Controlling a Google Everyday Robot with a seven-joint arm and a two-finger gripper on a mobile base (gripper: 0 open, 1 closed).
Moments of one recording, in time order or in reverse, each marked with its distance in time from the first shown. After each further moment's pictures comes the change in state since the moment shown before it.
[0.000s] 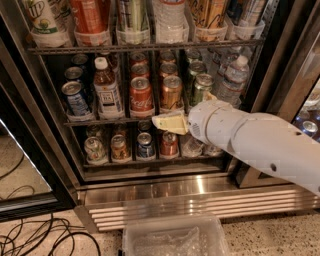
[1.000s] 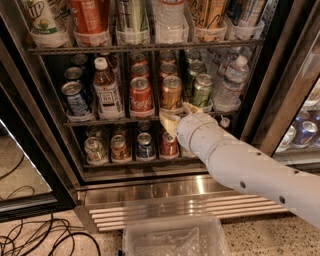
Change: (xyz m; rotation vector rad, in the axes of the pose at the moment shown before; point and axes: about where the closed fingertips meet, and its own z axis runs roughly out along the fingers) arm 0.023 0.007 0.037 0.091 -0.097 0.035
